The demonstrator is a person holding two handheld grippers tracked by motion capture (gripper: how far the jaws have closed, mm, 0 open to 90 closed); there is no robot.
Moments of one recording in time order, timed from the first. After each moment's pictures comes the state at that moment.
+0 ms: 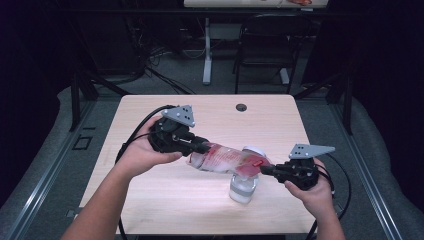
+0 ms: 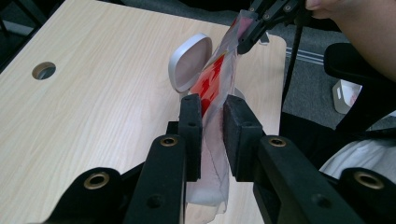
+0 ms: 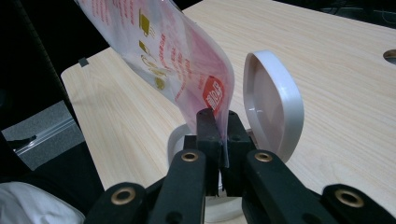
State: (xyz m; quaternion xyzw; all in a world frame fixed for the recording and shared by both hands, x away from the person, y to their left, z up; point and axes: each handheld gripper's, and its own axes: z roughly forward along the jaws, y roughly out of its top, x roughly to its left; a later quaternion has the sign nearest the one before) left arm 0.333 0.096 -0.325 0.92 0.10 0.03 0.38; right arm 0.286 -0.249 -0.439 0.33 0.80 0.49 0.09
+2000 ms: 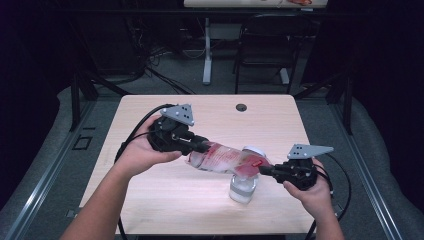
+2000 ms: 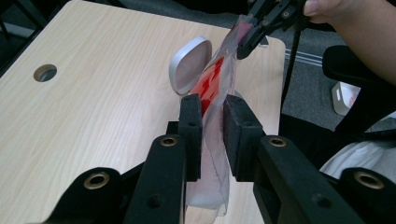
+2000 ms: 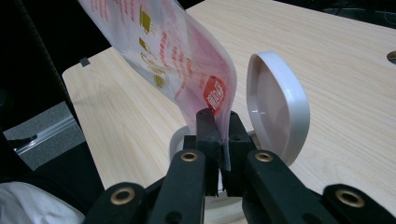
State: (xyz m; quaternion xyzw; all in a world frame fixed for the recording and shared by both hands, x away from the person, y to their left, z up) left arm 0.333 0.096 -0.322 0.92 0.11 0.03 0.39; right arm 0.286 -0.247 -0.439 0.33 0.80 0.49 0.08
